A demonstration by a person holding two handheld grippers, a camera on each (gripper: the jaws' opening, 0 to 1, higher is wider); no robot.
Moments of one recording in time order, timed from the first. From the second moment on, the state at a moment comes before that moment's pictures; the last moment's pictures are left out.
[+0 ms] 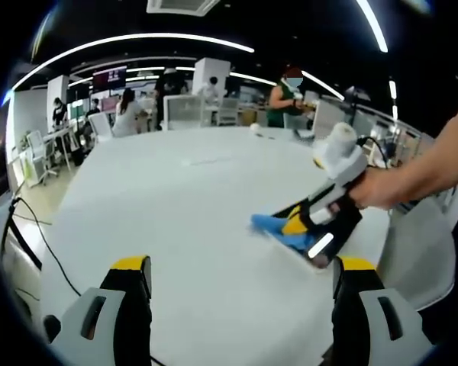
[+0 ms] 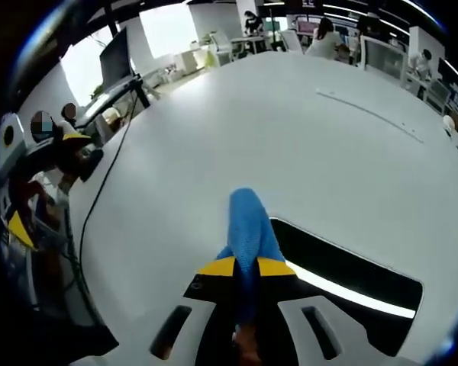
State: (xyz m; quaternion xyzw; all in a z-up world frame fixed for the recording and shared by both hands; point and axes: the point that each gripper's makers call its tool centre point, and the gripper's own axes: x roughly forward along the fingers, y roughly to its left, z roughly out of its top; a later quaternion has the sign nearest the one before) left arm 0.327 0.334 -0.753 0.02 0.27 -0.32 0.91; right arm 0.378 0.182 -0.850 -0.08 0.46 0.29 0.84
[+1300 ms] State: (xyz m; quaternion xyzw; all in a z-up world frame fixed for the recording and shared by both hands) left arm 0.321 0.330 -0.746 0.02 0.26 -0.31 0.91; right arm 0.356 0.182 -0.851 -0.08 0.46 0.29 0.84
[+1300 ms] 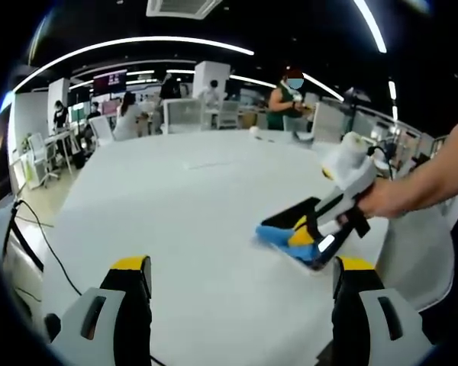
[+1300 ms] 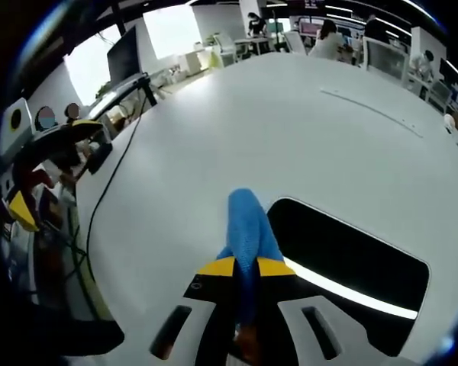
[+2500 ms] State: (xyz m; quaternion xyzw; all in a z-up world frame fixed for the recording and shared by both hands) left arm 0.320 0.316 -0.740 0.02 0.25 -0.31 0.92; right arm 0.350 0.108 -0.851 -0.06 0.47 0.29 0.84
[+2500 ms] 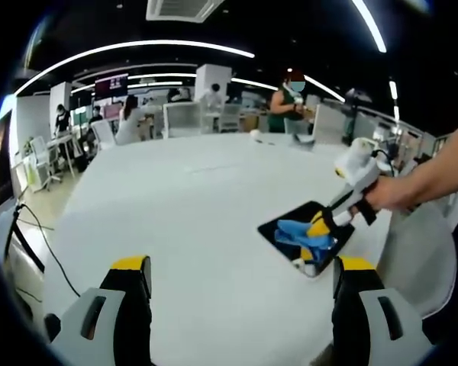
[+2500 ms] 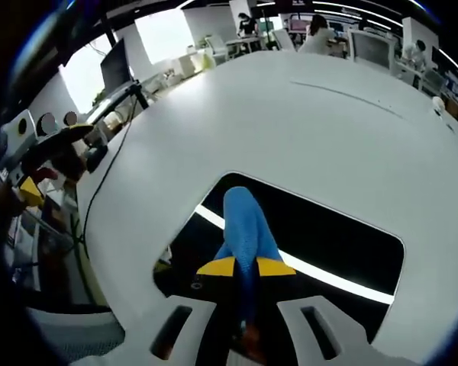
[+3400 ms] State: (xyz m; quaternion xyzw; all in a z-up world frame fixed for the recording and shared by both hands) left arm 0.312 0.302 -0.740 0.03 0.25 -0.31 0.92; right arm 0.345 0.030 -0.851 -0.06 0.47 0.28 0.84
